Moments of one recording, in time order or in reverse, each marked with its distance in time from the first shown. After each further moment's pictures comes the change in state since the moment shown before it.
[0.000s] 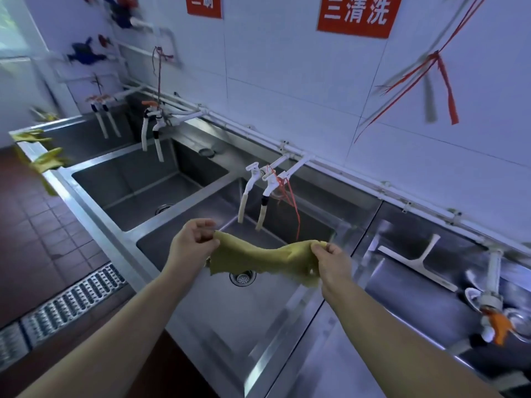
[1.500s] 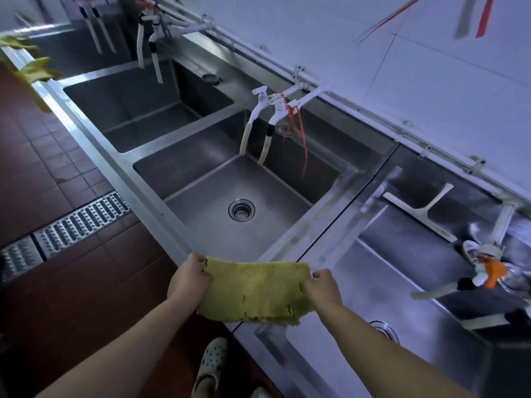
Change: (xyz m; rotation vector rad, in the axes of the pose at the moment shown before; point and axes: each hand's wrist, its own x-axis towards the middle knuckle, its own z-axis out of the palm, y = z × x) left_hand -0.125 -0.162 0.019 0.653 -0.087 -0.453; right_hand -0.041 0.167 -0.063 -0.737 -0.235 0.200
